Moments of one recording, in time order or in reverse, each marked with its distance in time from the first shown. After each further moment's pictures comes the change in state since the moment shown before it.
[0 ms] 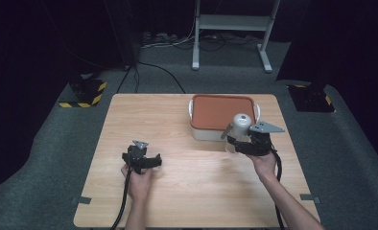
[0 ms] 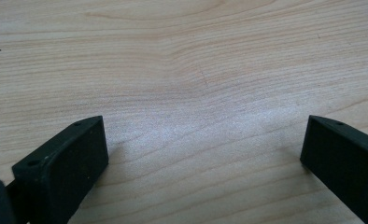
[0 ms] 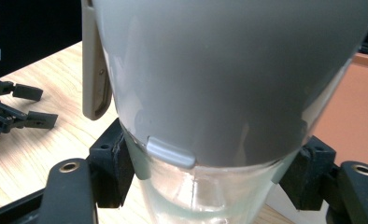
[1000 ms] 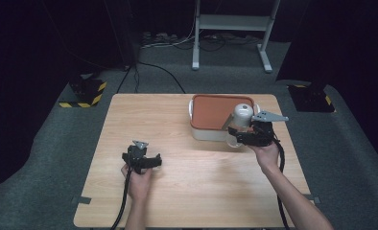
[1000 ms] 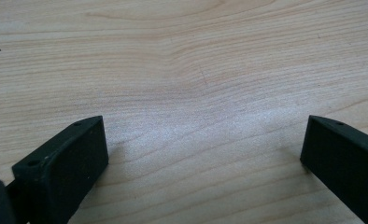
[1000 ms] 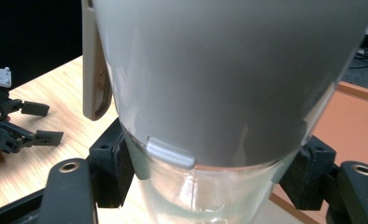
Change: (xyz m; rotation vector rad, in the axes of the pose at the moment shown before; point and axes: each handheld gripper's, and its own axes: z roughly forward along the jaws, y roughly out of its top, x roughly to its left) left arm 0.000 0.000 0.000 0.000 0.000 0.000; right arm -0.006 0.033 -0.005 -0.001 0.015 -0.001
